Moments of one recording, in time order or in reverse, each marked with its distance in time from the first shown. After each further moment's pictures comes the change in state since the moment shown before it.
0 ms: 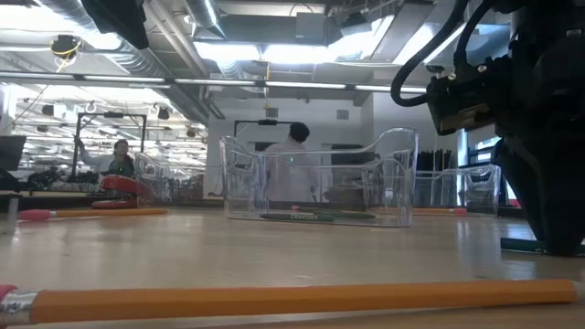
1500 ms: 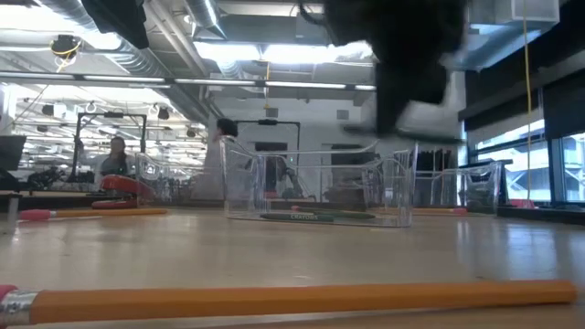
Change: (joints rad) left arm 0.000 0.000 0.000 0.002 0.000 -0.003; right arm -0.126 0.011 0.372 -0.109 0.049 -0.148
